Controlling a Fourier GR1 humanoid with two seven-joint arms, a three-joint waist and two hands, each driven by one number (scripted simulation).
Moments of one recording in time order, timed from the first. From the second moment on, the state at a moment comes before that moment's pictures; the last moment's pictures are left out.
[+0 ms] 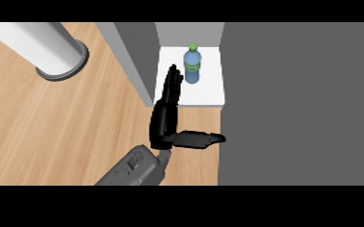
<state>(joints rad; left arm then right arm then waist) -0.43 0.02 -0.65 -1.18 0.61 0.58 -0.58 0.72 -0.33 -0.46 -2.34 -0.89 0.52 0.00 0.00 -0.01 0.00</state>
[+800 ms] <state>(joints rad) -0.01 0.36 -0.77 -1.67 0.57 0.50 -0.56 0.75 -0.37 -0.38 -2.34 -0.89 0.70 0.05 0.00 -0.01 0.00</state>
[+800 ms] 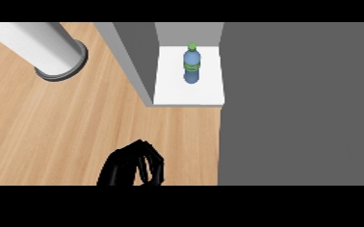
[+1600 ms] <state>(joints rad) 0.22 0.68 -0.52 -1.91 0.73 0.32 -0.62 0.75 -0.38 -0.22 -2.37 -0.88 0.85 0.06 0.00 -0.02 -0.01</state>
